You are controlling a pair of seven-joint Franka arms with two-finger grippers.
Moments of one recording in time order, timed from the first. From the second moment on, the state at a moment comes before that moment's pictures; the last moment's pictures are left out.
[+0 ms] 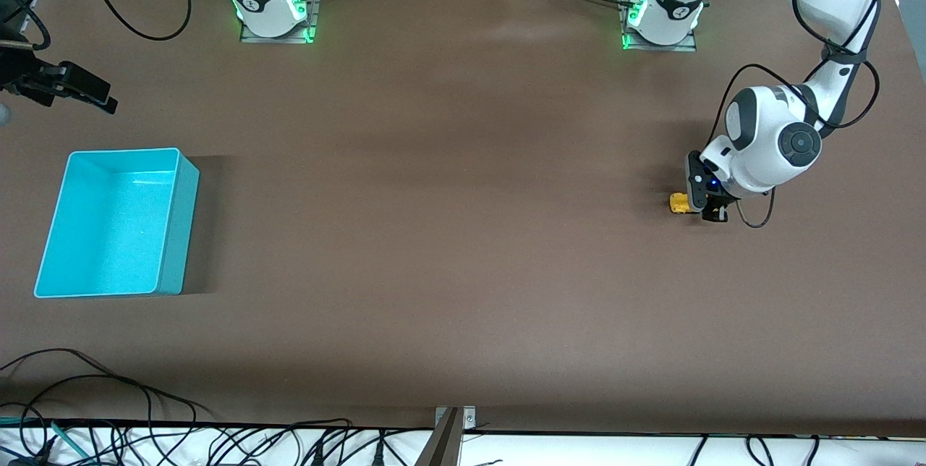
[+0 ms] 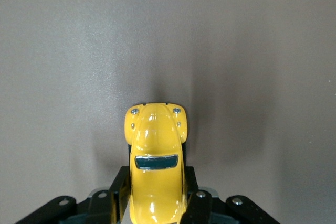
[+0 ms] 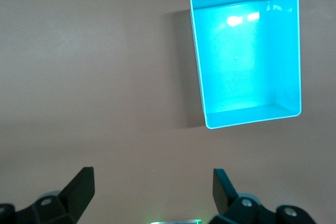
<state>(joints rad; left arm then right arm) -0.01 0.37 0.05 -2.28 -0.02 2.59 1.62 -0.02 -0.01 0.00 -1.57 0.00 1.50 0.09</state>
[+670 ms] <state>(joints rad) 0.01 0.38 0.09 -2.27 -0.02 2.59 1.66 -0.02 -0.01 0.00 -1.57 0.00 1.50 0.09</state>
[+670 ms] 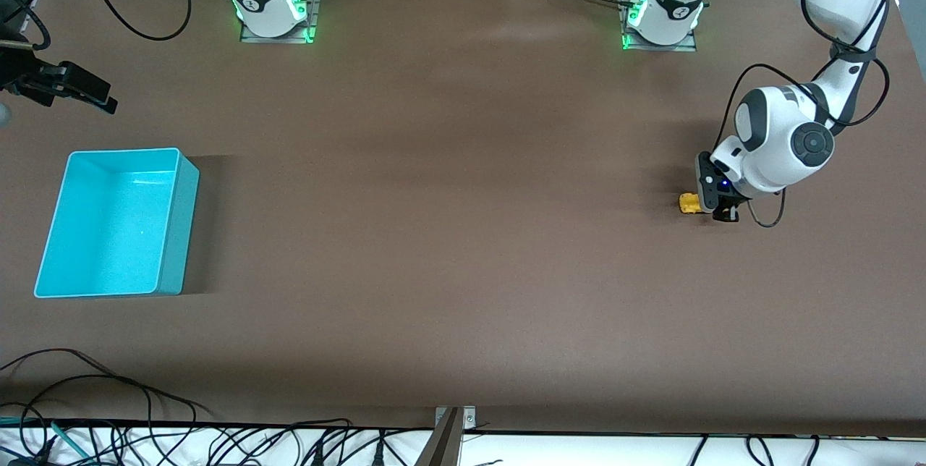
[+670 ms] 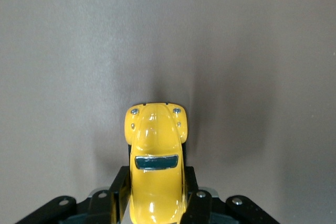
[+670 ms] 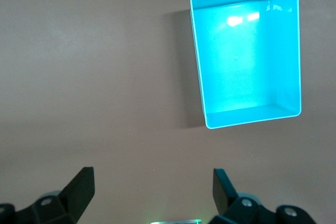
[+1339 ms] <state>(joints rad) 0.06 0.41 0.16 -2.23 -0.02 2.58 1.81 -0.02 -0.01 0.00 -1.57 0.00 1.50 0.09</state>
